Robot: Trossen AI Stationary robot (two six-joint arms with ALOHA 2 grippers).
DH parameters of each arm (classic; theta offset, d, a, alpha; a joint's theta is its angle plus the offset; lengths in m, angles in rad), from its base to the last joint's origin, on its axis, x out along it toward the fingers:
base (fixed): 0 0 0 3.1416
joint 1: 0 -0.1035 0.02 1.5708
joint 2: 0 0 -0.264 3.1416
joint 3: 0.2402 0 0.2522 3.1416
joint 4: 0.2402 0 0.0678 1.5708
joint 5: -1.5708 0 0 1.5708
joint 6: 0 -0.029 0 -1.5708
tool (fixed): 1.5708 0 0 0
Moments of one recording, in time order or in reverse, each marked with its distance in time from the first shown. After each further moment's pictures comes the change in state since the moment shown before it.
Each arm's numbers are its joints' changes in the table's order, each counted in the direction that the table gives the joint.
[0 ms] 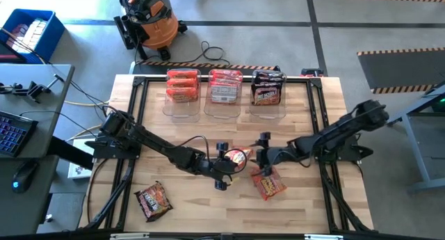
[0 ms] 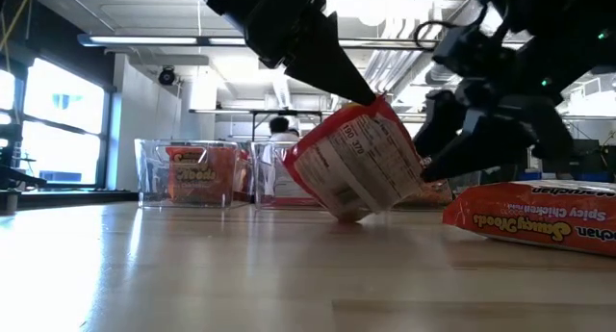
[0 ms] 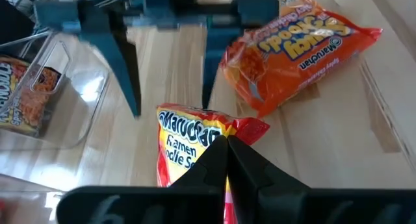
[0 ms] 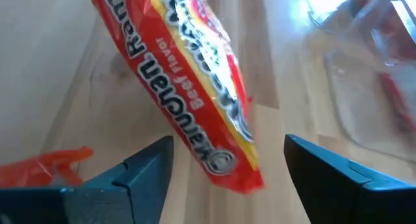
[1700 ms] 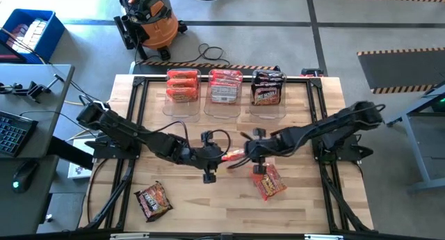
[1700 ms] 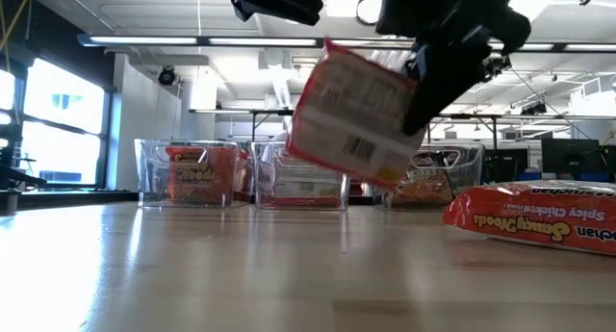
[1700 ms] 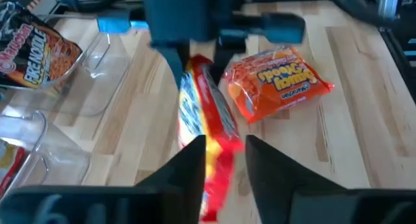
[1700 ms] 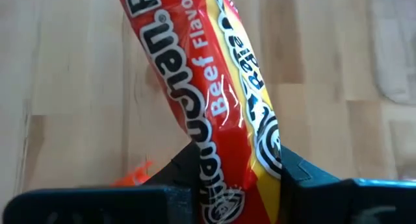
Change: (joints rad) left arm -0.006 -0.284 0.000 0.266 -0.053 0.248; right arm 0.084 0.077 0.514 0.774 0.250 -0.285
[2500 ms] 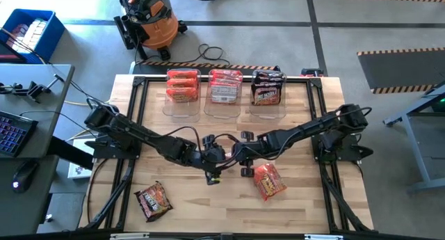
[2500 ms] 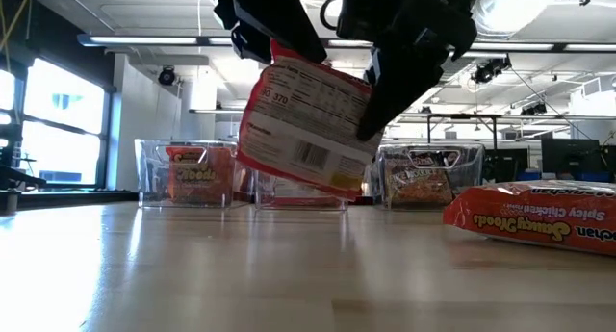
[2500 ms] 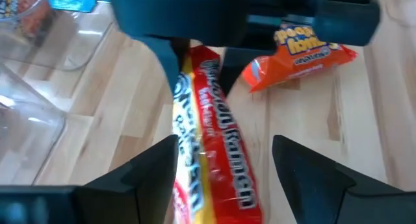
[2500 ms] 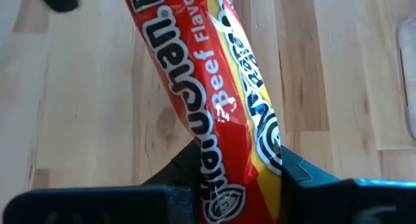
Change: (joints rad) left arm -0.020 0.101 0.002 0.038 -0.040 0.114; right arm 0.019 0.175 0.137 -0.073 0.031 0.018
